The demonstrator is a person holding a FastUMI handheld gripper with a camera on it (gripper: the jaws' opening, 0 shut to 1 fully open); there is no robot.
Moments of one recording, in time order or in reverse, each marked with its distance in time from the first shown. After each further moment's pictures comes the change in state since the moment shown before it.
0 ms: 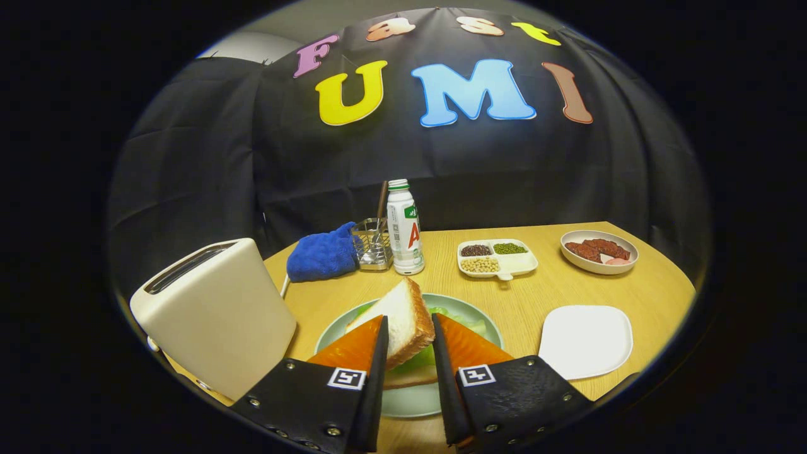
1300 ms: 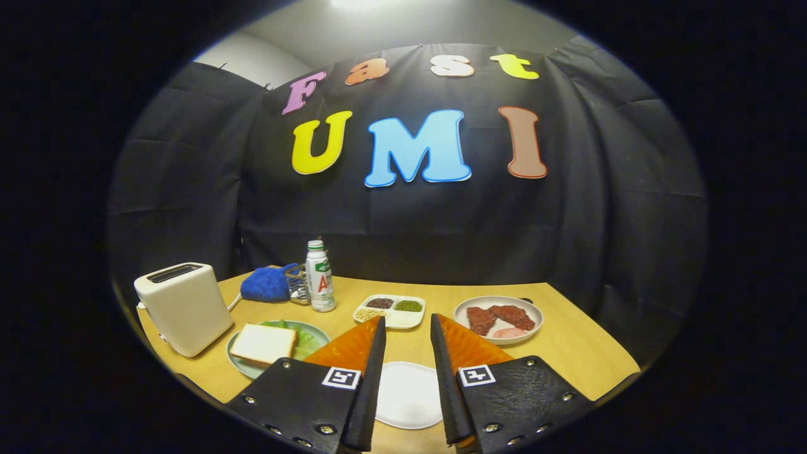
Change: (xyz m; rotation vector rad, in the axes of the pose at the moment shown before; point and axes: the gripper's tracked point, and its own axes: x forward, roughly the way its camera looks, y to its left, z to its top) arm -0.097 -0.224 0.086 -0.101 -0.220 -0.082
